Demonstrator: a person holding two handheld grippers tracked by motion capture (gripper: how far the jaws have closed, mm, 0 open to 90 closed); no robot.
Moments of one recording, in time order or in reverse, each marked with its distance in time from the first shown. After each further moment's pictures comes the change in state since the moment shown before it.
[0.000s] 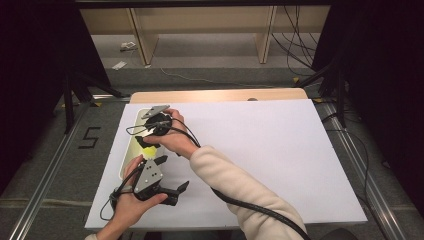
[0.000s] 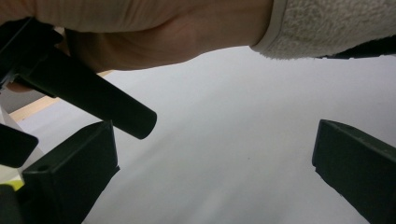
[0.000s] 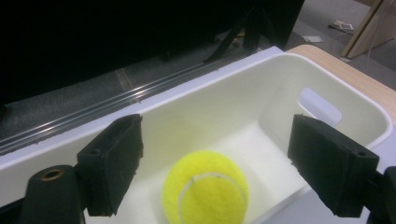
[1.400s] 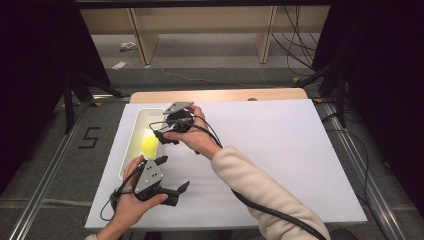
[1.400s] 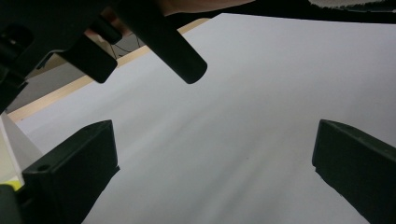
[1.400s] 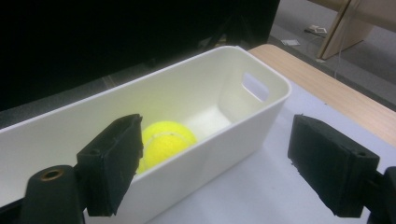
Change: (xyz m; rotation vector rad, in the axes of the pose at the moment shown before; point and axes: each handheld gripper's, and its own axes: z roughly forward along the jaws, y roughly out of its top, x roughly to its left) left arm -0.001 0.000 0.000 0.001 -0.002 0.001; right arm -0.026 -0.015 -0.055 -0.036 -0.053 0.033
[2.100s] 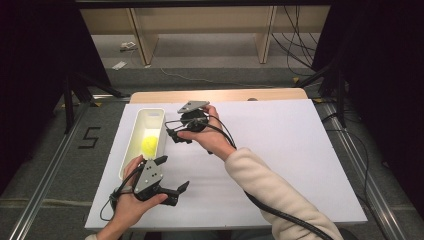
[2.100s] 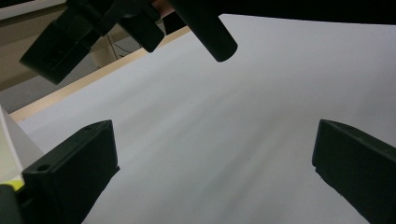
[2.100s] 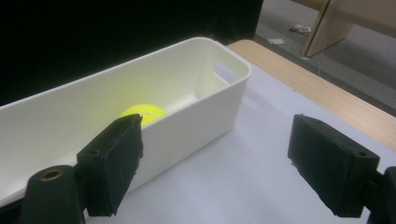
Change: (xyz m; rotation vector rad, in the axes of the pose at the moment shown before) left arm 0.000 0.000 -0.001 -0.002 0.004 -0.004; right arm -0.019 -0.013 -0.030 -0.012 -0.043 0.015
